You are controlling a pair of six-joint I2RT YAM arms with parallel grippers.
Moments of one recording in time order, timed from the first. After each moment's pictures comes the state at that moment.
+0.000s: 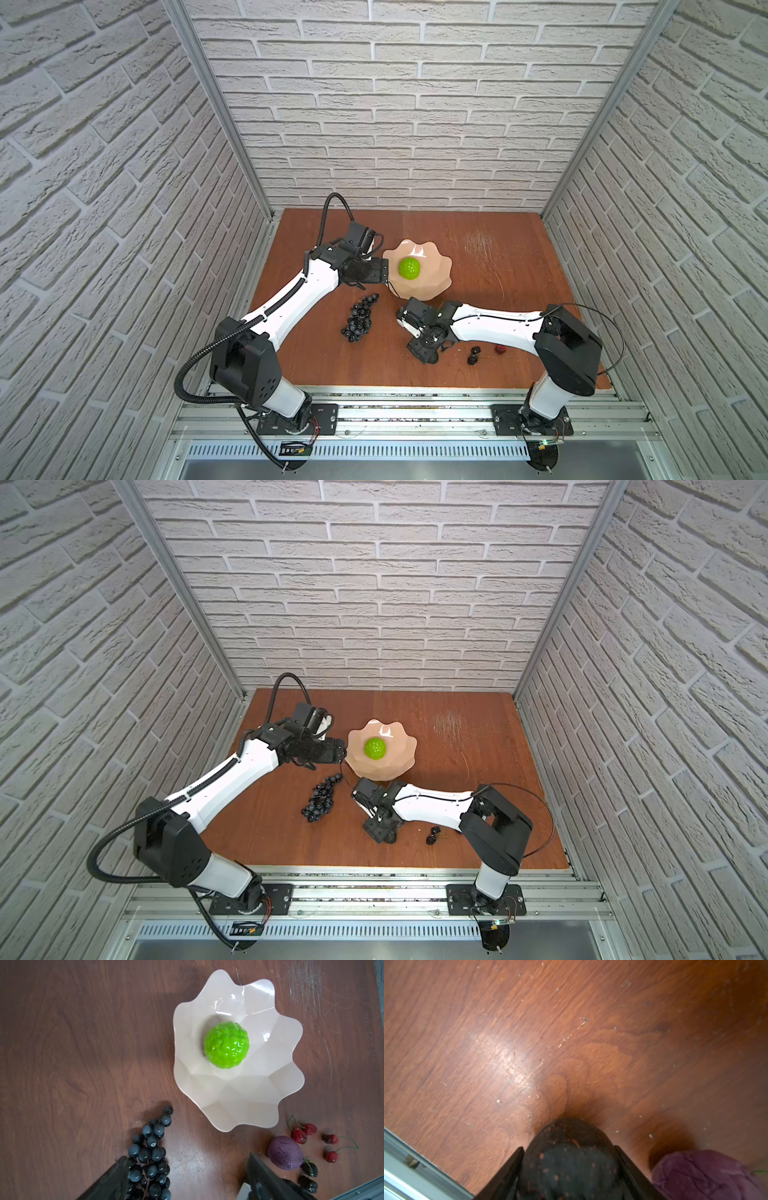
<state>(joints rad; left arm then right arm) -0.51 1.51 1.33 -0.82 0.03 -0.39 0.93 1.71 1.05 -0.73 0.05 0.20</state>
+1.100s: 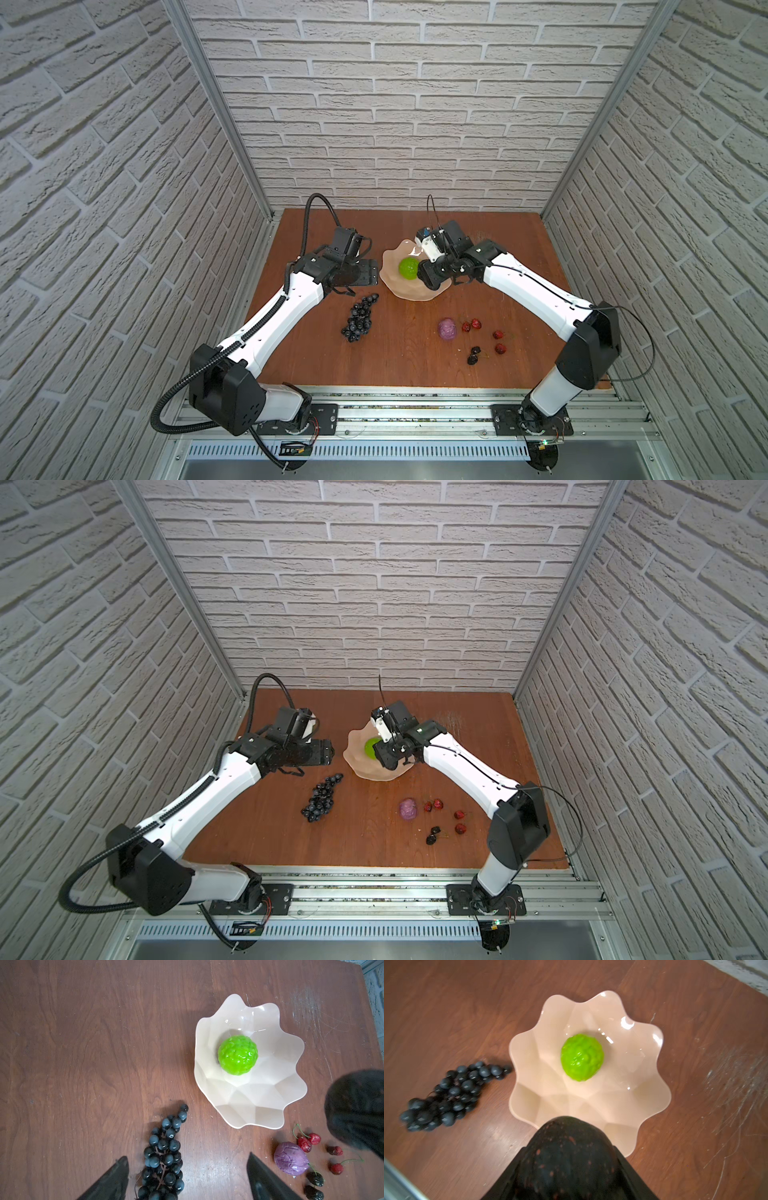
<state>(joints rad) -0.48 1.35 1.23 -0.81 -0.04 -0.43 0.54 1.76 1.57 -0.82 0.04 0.04</state>
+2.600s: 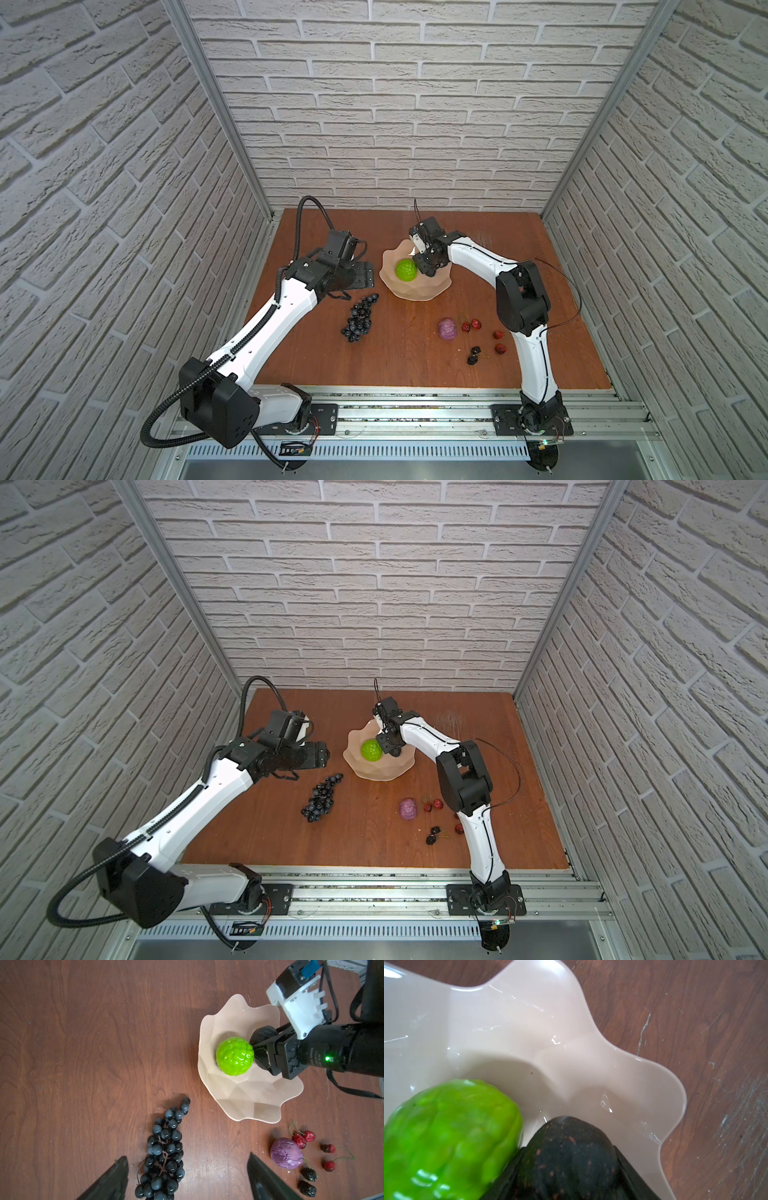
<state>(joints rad) -0.48 1.30 1.23 -0.85 -0.04 -0.46 0.45 2.20 1.81 -0.73 0.13 -0.07</state>
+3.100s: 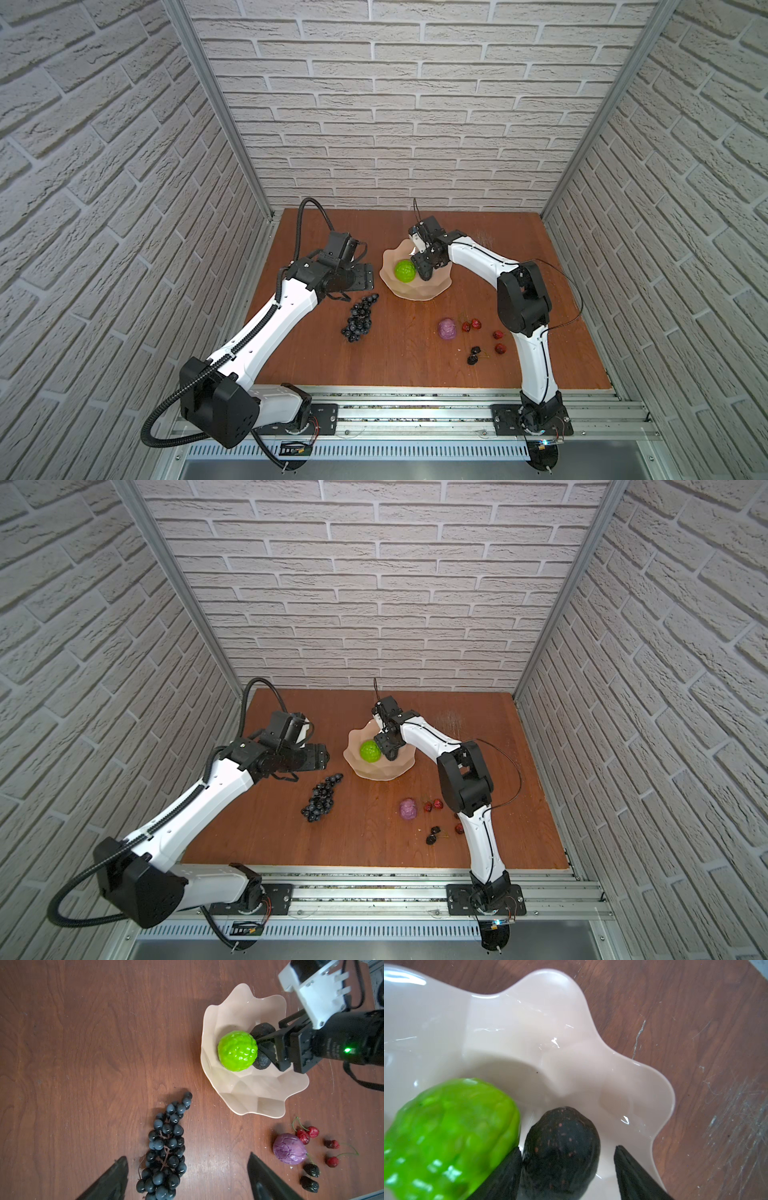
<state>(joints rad) -0.48 1.30 1.21 -0.86 -0.03 -0.46 0.45 2.16 1.81 -0.75 0.13 -0.08</state>
